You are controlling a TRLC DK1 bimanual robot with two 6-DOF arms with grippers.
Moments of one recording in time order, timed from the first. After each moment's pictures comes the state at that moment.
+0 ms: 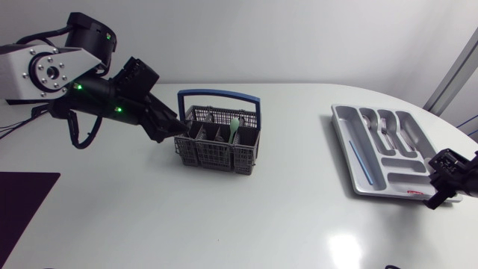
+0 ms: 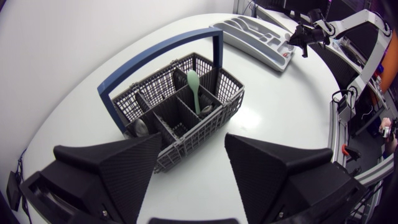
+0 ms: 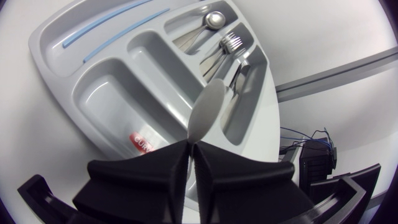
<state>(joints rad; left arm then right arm) -0.23 1.50 1.15 -0.54 0.46 0.53 -0.68 1.60 0.64 0.13 -0.19 -1.25</state>
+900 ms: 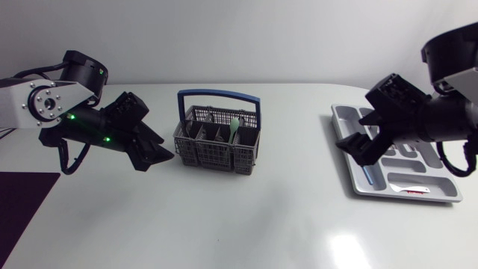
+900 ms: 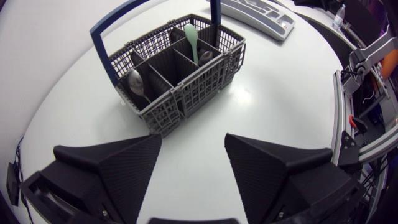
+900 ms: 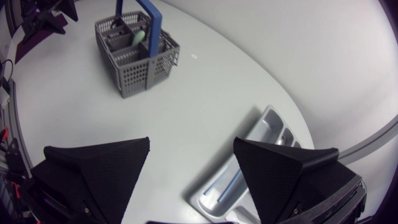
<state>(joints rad) -0.16 1.46 0.98 -0.53 0.45 0.68 0.16 1.18 0.94 -0.59 -0.12 -0.55</state>
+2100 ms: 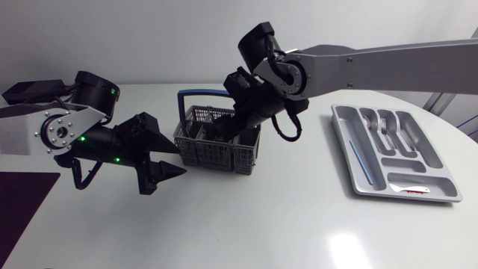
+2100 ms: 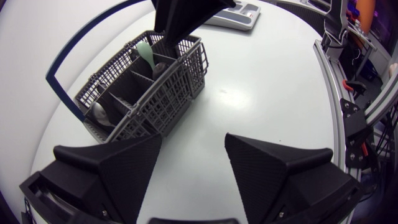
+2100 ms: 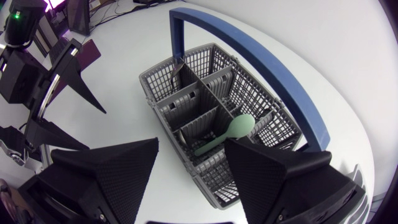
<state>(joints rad) -0.22 1.45 0.85 -0.38 0.55 0.86 0.63 1.88 1.46 -0.46 -0.15 -0.10</state>
